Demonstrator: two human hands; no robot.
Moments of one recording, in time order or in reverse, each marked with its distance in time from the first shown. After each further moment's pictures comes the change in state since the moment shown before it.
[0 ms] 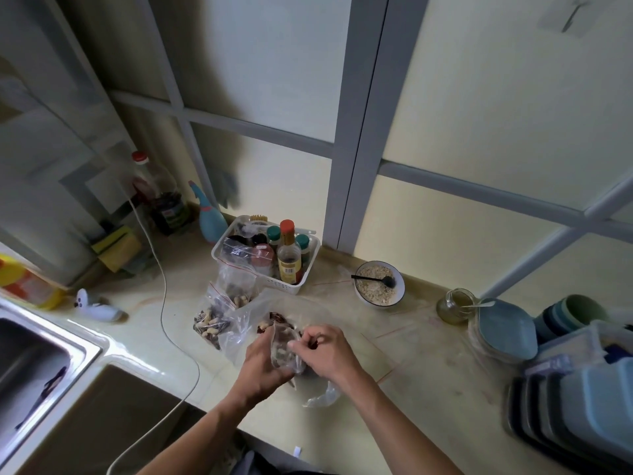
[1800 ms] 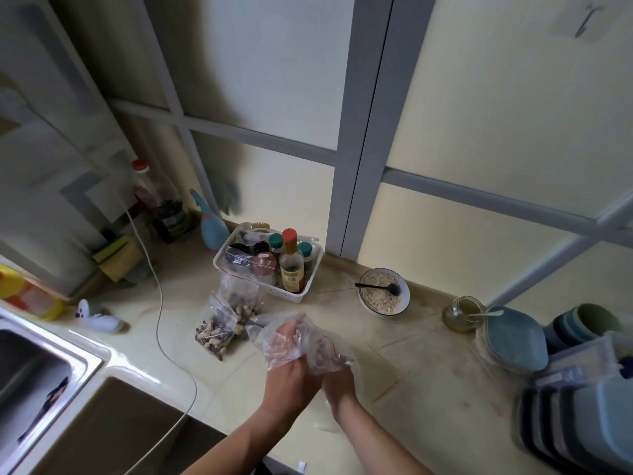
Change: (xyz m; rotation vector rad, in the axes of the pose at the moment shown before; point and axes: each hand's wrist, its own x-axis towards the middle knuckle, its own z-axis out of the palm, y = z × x) left_hand -0.003 0.076 0.018 0.372 0.255 0.281; right_hand 0.001 0.046 0.036 0.475 0.103 0.580
